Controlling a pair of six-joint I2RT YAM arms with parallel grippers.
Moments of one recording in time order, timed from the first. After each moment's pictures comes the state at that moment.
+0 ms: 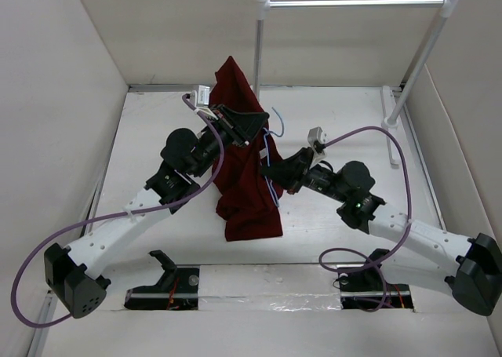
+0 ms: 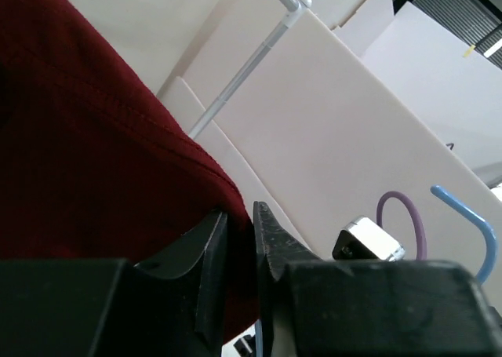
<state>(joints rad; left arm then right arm) -0.74 1.08 1.00 0.32 0.01 -0.78 0.81 1.05 0.65 0.68 -0.37 0.40</state>
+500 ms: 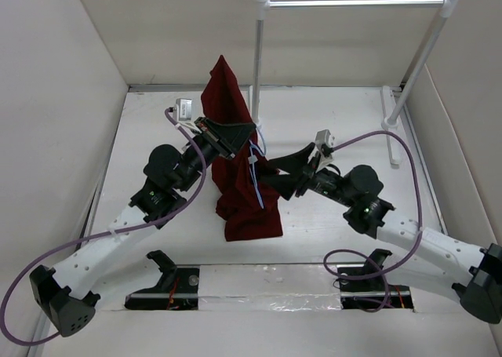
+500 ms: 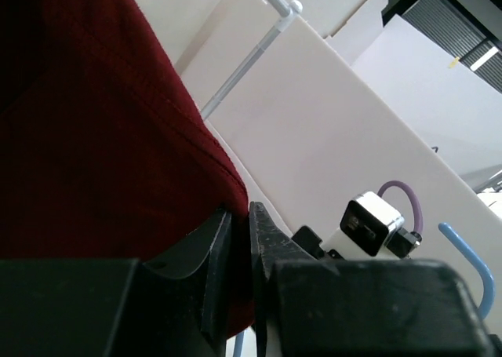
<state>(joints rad) -0.74 0.92 0.90 0.29 -0.01 -0.81 0.83 0.98 0.65 0.61 -0.32 0.36</state>
